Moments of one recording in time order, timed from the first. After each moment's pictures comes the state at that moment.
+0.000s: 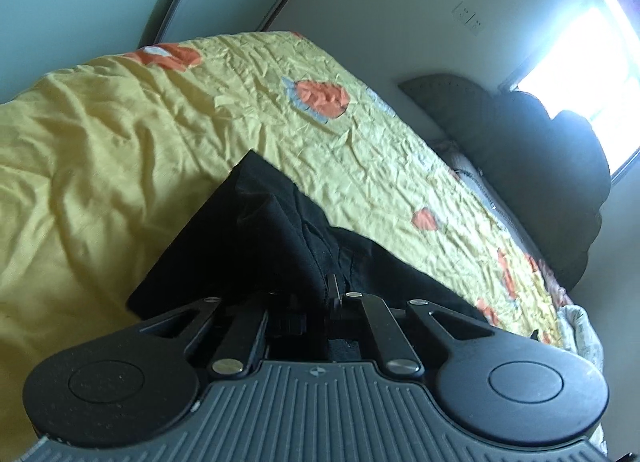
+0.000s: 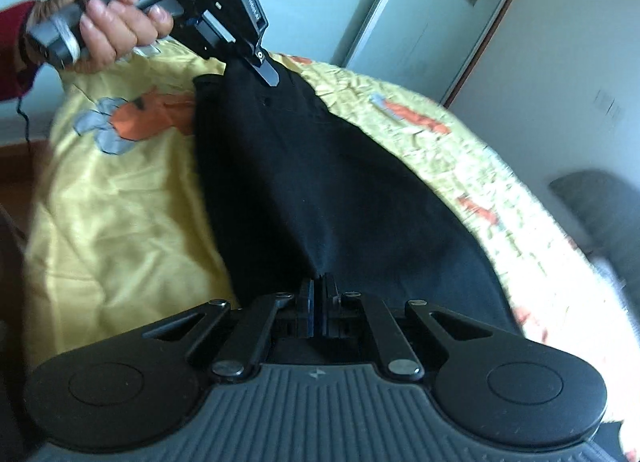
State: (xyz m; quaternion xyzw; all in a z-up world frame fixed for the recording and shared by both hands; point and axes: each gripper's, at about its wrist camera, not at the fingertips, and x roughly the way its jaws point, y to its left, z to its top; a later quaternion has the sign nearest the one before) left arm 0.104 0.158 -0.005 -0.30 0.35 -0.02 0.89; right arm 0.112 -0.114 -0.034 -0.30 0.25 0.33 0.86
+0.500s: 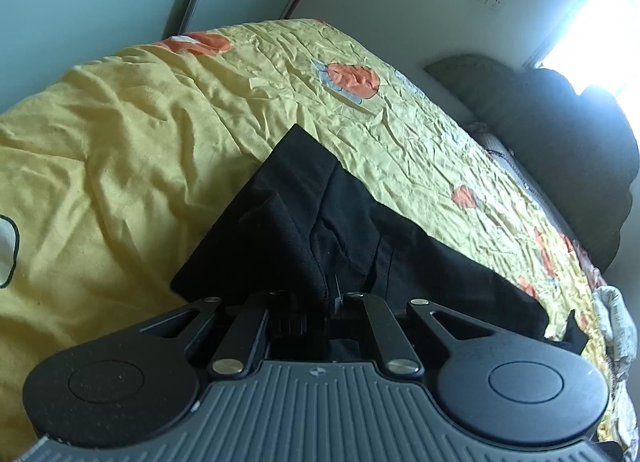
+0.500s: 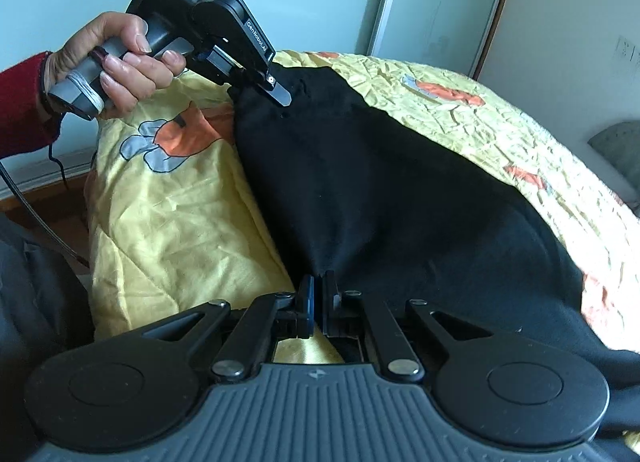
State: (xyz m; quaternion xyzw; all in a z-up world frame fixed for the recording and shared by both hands) left arm 0.101 0.159 -0.021 -0.26 0.38 0.01 0.89; right arm 0.083 -0.122 -0.035 -0.23 0.30 0.38 0.85
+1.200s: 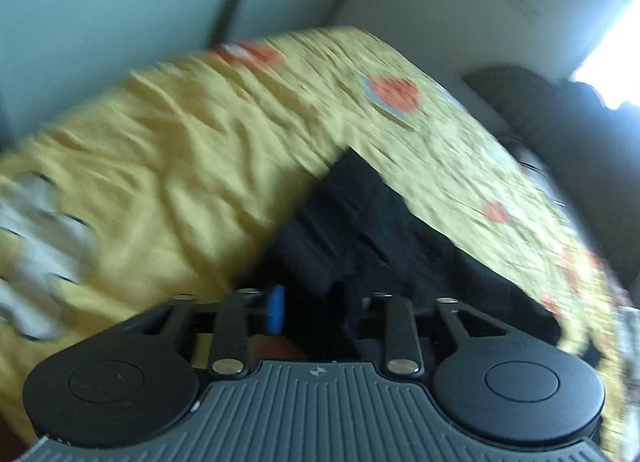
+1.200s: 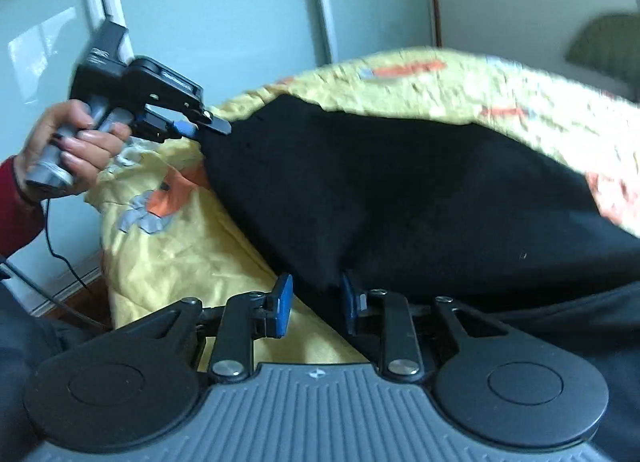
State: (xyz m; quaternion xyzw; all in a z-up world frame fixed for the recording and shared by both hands) left arm 0.081 0.177 0.001 -0.25 0.38 0.10 0.88; right arm 0.090 -0.169 -0.037 -0.05 0.32 0.37 0.87
